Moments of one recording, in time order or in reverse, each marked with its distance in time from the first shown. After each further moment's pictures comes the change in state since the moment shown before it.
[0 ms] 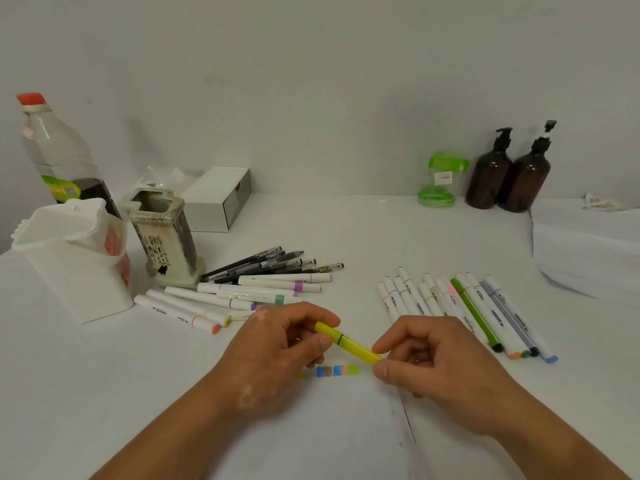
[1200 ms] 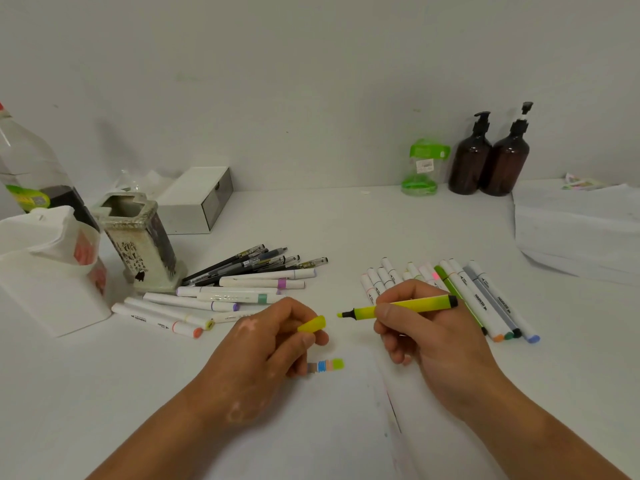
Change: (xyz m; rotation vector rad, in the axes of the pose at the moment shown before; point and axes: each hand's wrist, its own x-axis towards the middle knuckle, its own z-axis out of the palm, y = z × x) left_hand -0.003 0.001 0.004 0.153 -0.085 0.044; right_hand 0.007 -0.004 0.008 0.480 0.296 -0.021
